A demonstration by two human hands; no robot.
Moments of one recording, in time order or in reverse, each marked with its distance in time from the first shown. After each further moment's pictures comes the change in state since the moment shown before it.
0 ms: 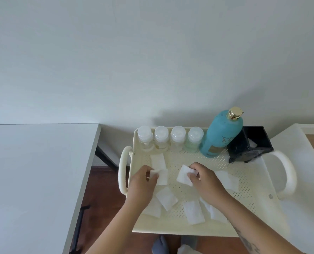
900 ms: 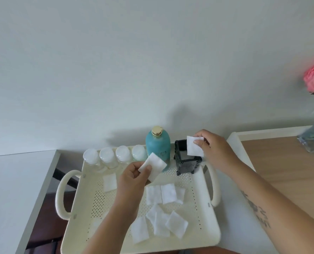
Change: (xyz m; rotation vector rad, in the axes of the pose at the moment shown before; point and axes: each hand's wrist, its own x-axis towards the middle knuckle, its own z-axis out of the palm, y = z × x) left_hand -0.041 0.154 0.091 -0.648 -0.094 0.039; right_hand 0.027 0.078 -0.225 -0.032 0.302 -0.172
